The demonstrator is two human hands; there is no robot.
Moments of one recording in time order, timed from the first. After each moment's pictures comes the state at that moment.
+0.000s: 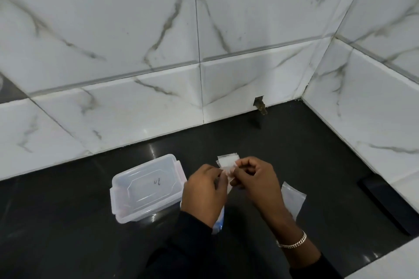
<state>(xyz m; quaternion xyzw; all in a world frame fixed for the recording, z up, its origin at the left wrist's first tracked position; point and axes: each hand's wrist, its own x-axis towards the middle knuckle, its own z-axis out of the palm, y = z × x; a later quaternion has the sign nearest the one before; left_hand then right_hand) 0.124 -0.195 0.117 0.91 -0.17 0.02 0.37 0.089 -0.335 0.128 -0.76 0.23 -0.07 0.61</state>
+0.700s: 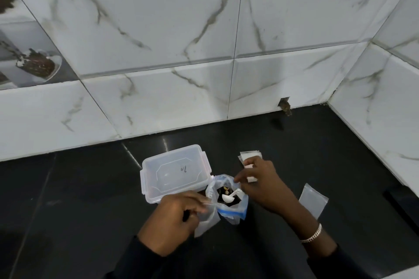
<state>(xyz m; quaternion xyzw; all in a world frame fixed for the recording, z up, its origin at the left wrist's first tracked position) 0.091 -0.048 0.134 0.87 -0.27 -0.13 0.39 0.096 -0.312 0.113 -0.95 0.02 0.06 0.31</state>
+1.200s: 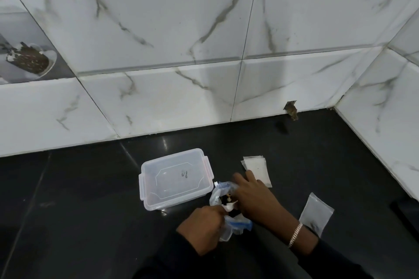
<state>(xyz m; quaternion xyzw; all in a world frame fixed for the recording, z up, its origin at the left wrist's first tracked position) 0.121 -0.106 0.042 0.90 -0.35 -0.23 0.10 0.125 -0.288 0.076 -0.98 -0.14 0.17 0.01</state>
